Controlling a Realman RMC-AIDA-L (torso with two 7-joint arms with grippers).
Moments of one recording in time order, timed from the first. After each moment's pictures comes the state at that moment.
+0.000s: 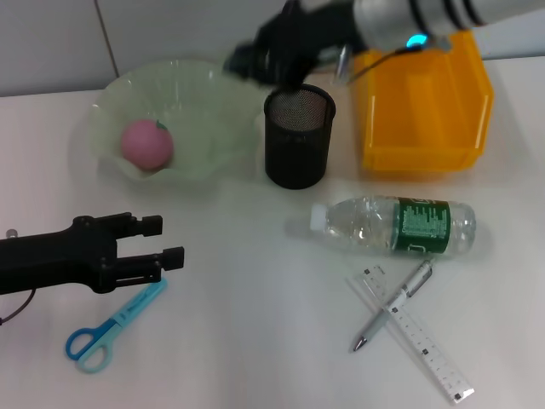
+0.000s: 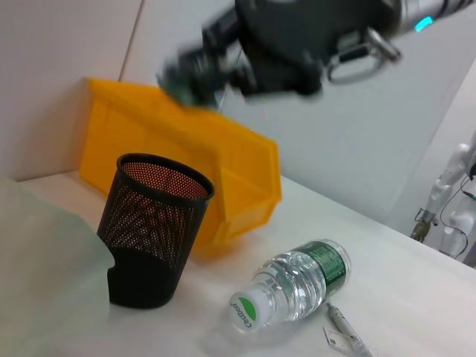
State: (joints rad) left arm -0.50 -1.98 0.86 0.56 1.86 1.59 -1.45; right arm 0.87 2.08 -1.09 -1.01 -2.18 -1.16 1.69
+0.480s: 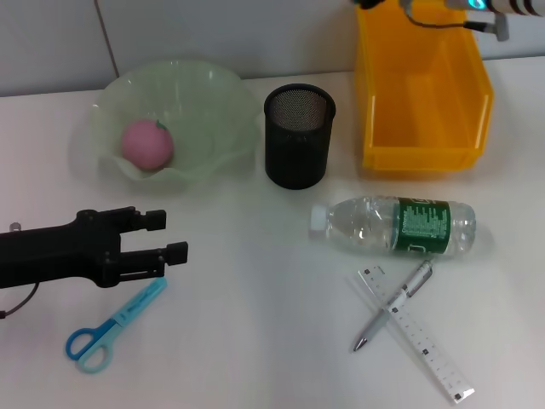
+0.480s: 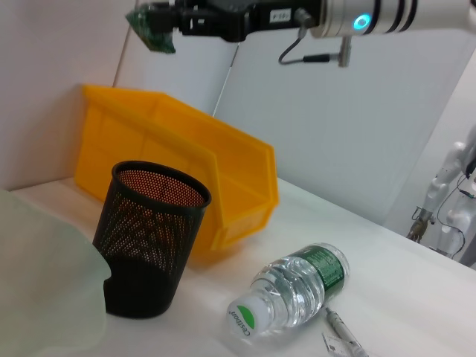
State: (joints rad) left arm -0.51 -1.98 0.86 0.56 1.86 1.59 -1.45; right arm 0.82 2.06 -0.98 -0.88 -2.16 -0.76 1.90
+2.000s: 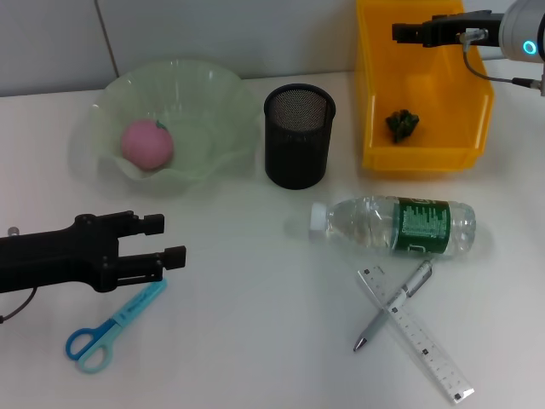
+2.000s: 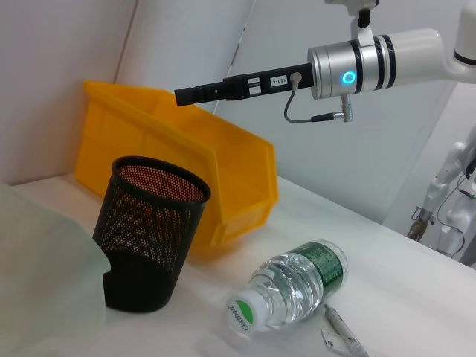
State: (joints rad) left arm -0.50 -1.98 0.86 0.56 1.86 1.59 -1.45; right arm 0.78 2.00 -0.86 -0.68 -2.15 -0.71 2.05
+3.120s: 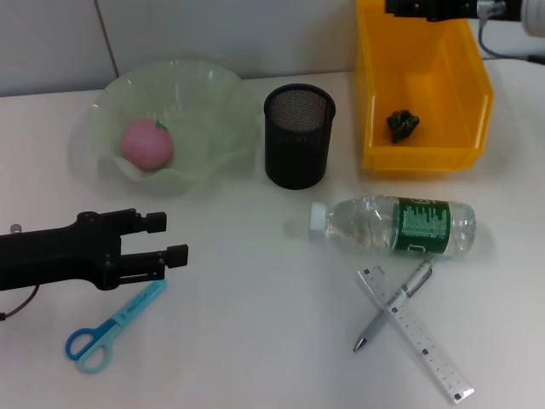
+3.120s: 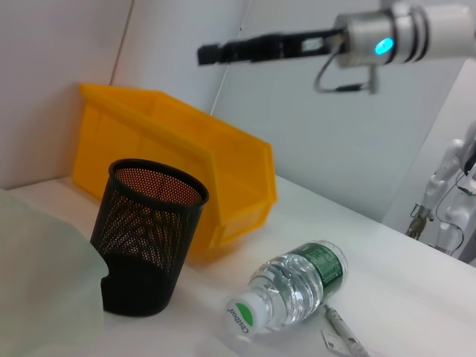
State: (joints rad) left arm -0.51 -1.98 0.86 0.56 1.87 1.59 -1.44; right arm 0.70 1.99 -0.85 -0.91 -2.06 -0.98 2.05
